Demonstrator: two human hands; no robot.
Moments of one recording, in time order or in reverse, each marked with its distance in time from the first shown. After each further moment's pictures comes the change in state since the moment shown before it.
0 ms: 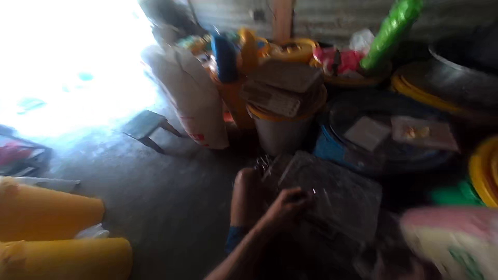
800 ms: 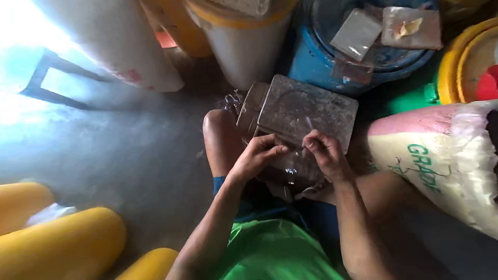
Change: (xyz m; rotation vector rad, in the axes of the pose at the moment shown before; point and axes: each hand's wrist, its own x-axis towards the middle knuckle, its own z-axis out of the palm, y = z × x) left_hand -0.028 -0.064 -0.052 -0.140 -0.191 0.021; right_hand 0.008 0.054 0.077 -0.874 -0.974 -0.070
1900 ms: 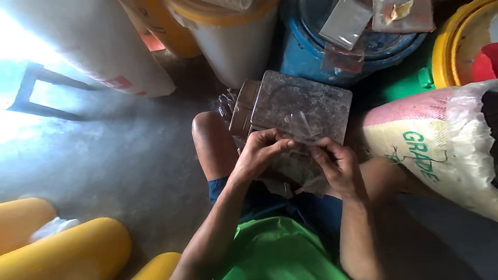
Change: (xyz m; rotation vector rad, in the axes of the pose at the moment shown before) left_hand 0.014 0.016 0.022 -0.002 0.044 0.028; right_hand -0.034 -0.035 -0.009 -0.208 0.128 -0.014
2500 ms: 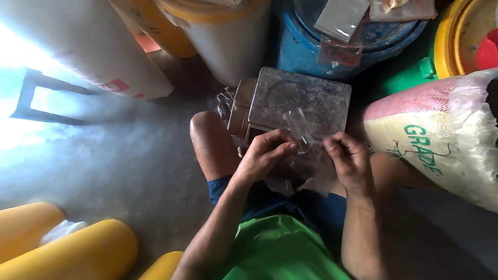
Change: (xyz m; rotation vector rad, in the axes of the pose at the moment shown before) left_hand 0.001 -0.006 0.011 -0.090 -0.132 -0.006; right_hand -0.005 0.012 -0.013 0.033 0.136 0.020
